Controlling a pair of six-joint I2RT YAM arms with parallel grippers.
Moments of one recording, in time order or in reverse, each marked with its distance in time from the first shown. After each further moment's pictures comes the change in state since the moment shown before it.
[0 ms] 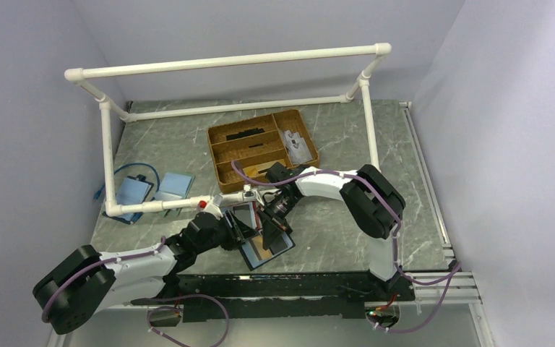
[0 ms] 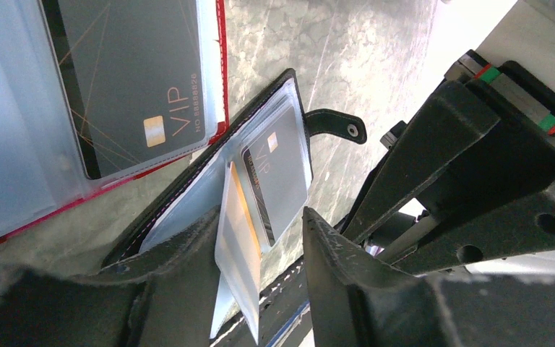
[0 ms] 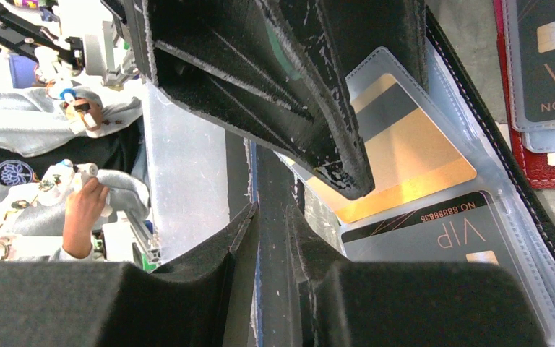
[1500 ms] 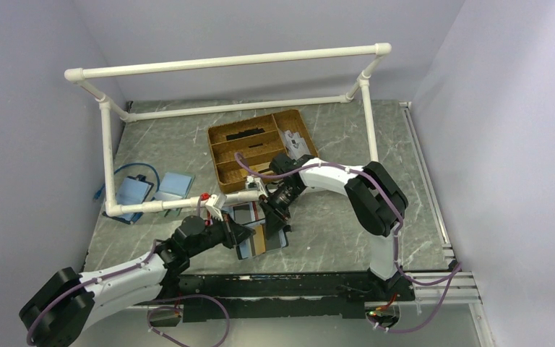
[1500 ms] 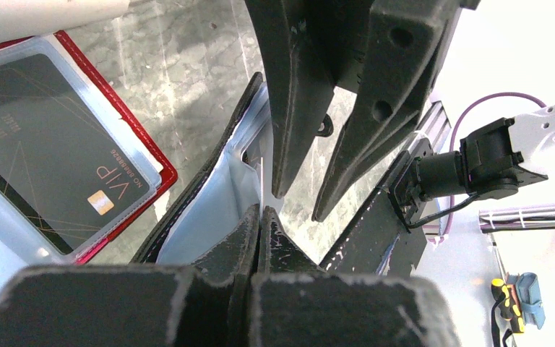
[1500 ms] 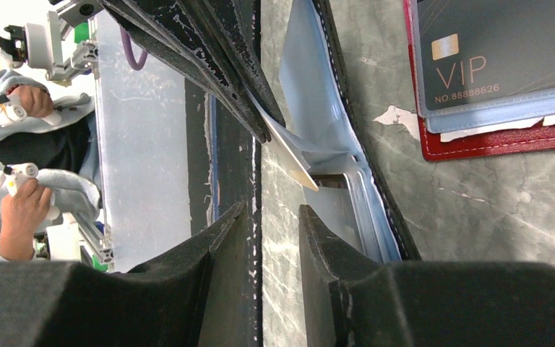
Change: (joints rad) left arm 0.000 -0.216 -0.040 0.057 0.061 0.476; right arm -0.052 0.000 0.079 -0.093 0.073 -0.149
